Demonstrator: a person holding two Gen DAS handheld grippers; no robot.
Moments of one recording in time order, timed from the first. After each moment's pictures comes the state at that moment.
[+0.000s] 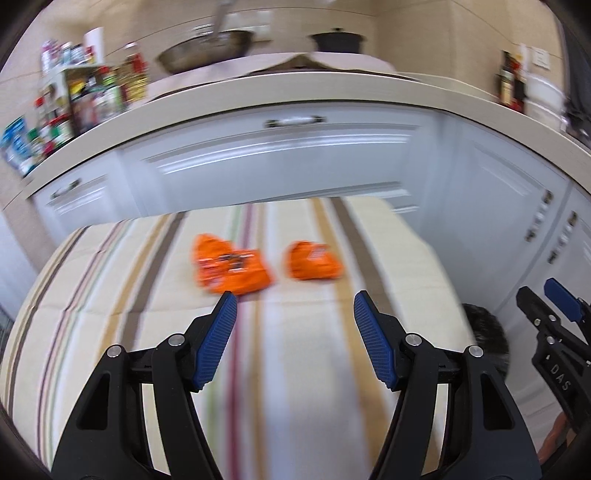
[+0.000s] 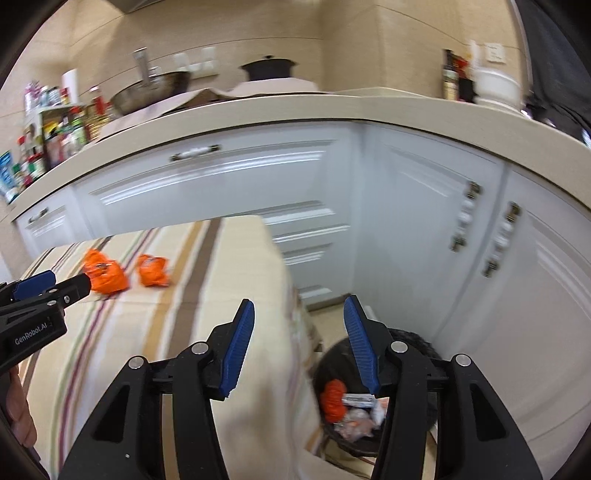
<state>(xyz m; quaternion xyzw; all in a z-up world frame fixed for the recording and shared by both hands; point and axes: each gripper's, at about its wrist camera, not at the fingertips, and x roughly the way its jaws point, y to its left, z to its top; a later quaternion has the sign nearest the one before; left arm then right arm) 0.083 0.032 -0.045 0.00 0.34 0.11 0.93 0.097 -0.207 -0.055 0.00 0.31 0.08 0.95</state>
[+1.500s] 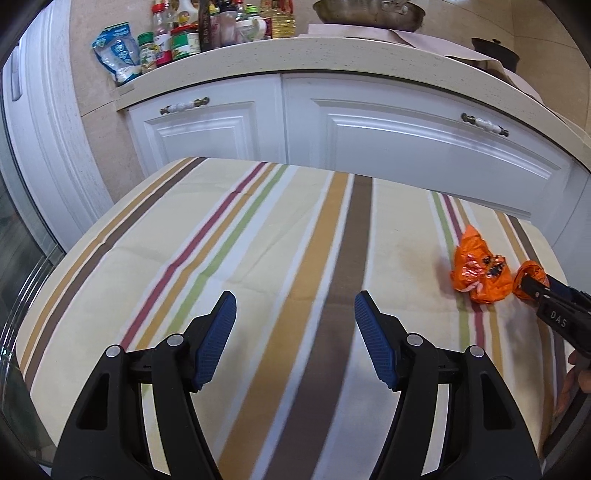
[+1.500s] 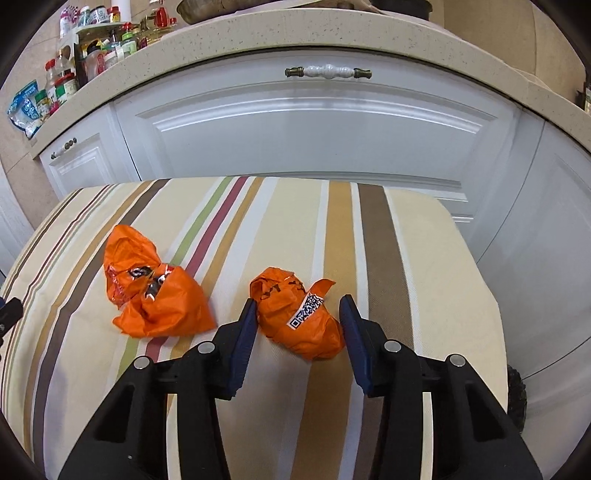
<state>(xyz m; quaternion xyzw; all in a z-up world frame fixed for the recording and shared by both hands) 0.061 0.223 -0.076 -0.08 0.37 0.26 0.89 0.193 -0.031 -0.104 -0.06 0.40 0.20 0.89</state>
